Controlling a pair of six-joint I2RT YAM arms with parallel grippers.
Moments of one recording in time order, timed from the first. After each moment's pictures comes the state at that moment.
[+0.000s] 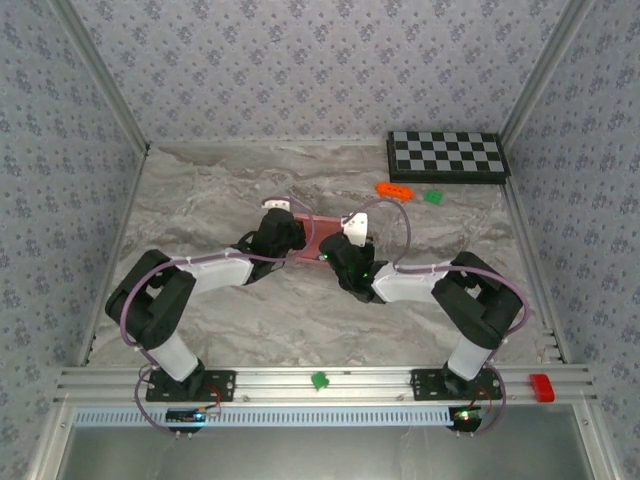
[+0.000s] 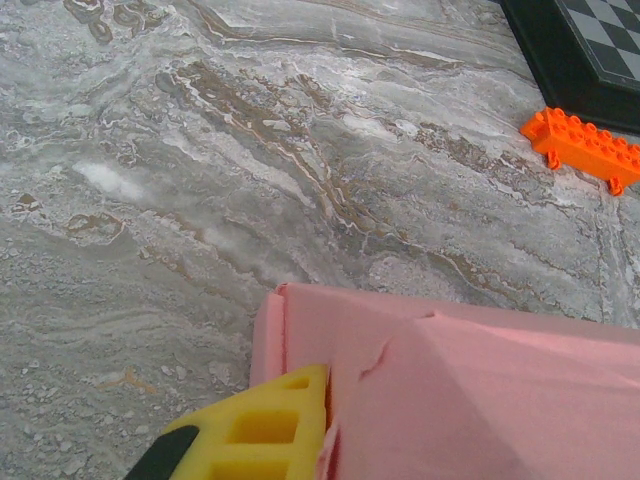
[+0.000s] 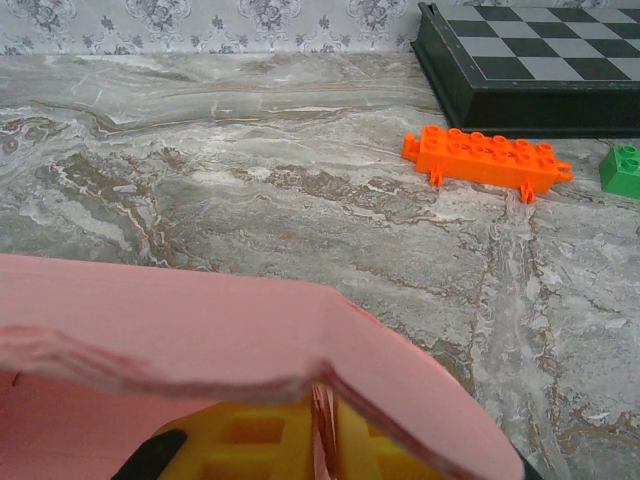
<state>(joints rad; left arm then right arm) -0.67 1.64 0.82 0.26 -0.22 -0.59 0.88 1.70 0.81 0.25 0.86 0.49</state>
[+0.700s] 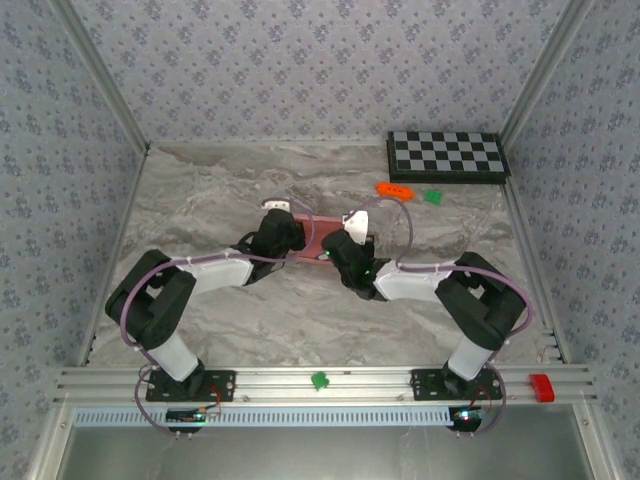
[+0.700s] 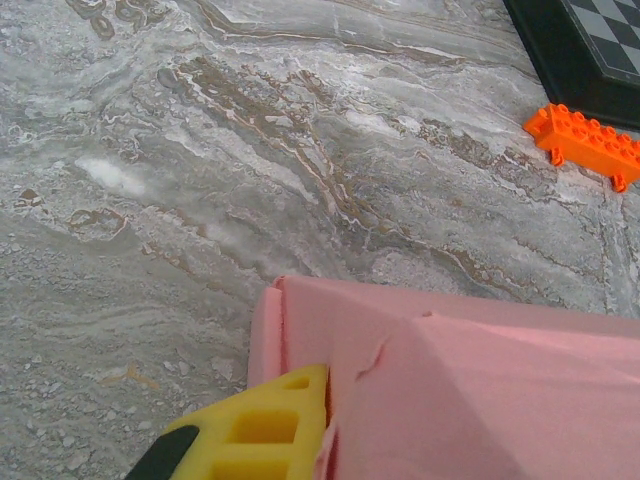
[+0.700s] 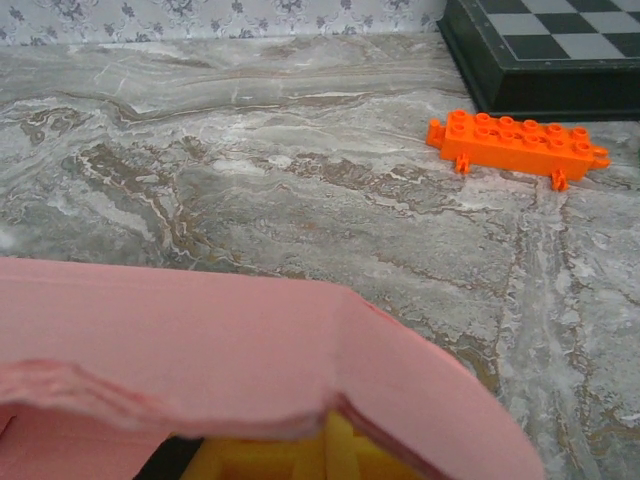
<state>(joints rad) -0.68 1.64 0.81 0.26 -0.22 -0.59 0.85 1.68 0.82 0.22 0.77 0.51</state>
